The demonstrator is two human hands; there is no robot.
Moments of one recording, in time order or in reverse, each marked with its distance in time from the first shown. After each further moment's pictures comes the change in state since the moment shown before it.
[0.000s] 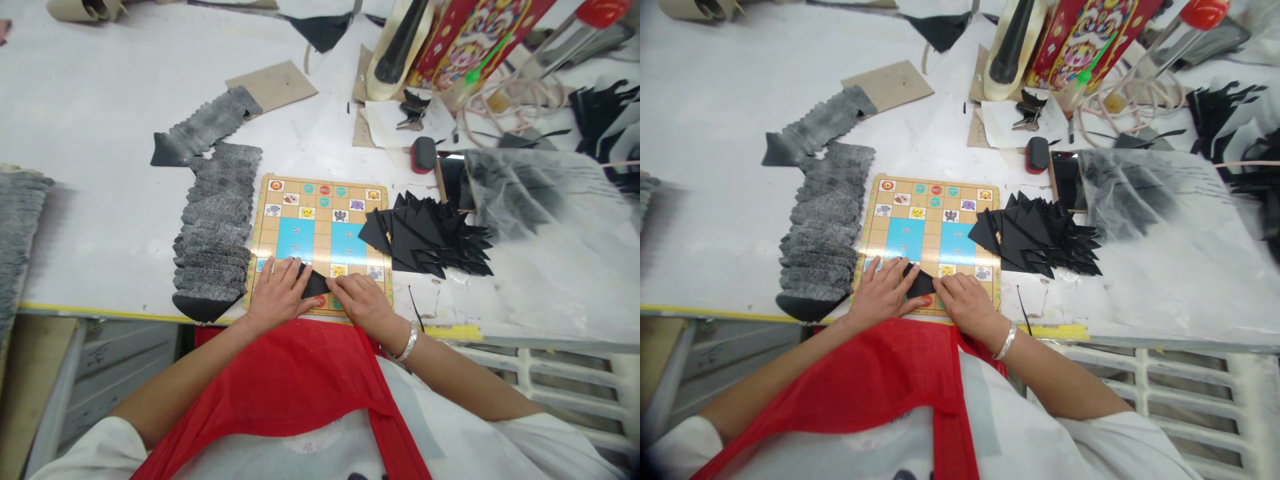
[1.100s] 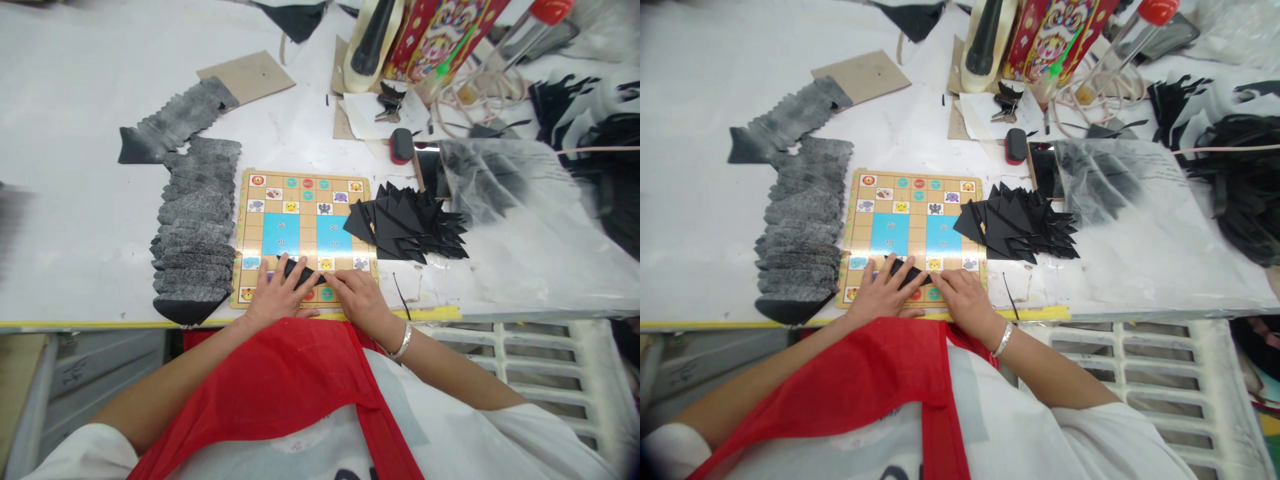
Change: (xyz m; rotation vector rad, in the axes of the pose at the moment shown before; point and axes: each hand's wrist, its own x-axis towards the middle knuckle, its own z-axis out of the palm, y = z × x) left_hand -0.001 0.015 0.006 -0.141 -0.158 0.064; right_hand -0.025 -0.007 0.003 0.117 0.006 0.222
